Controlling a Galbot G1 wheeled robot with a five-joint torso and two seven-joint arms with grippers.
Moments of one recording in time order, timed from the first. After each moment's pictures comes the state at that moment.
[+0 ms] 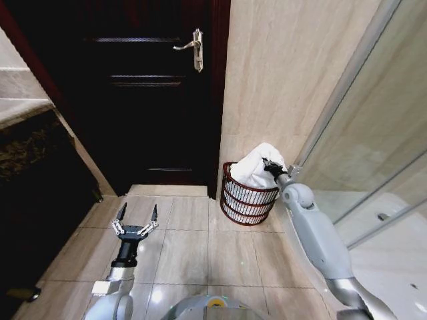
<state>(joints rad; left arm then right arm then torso) 1.77 -1.61 -0.80 -2.15 -0.18 -0.47 0.28 -0.73 1.13 0.37 1.59 0.66 -0.43 0.07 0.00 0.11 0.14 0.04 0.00</state>
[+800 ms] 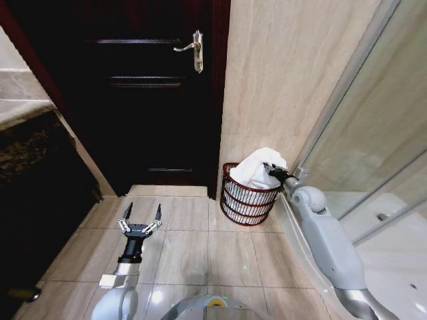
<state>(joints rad) 1.72 -1.60 -0.78 -2.11 -0.21 -0.45 0.29 -0.79 1.11 0.44 1.67 0.58 -0.47 -0.01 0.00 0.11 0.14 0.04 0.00</state>
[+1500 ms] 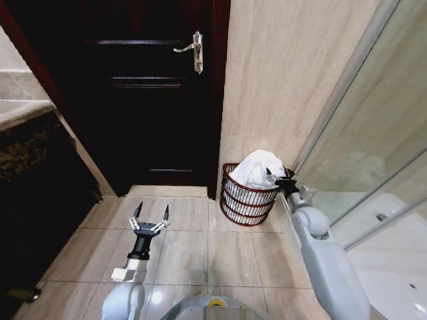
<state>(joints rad) 1.69 -1.61 -0.74 -2.04 -0.16 -0.47 0.33 -1.05 1.20 0.56 1.87 0.40 -0.29 0.03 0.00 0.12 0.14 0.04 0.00</state>
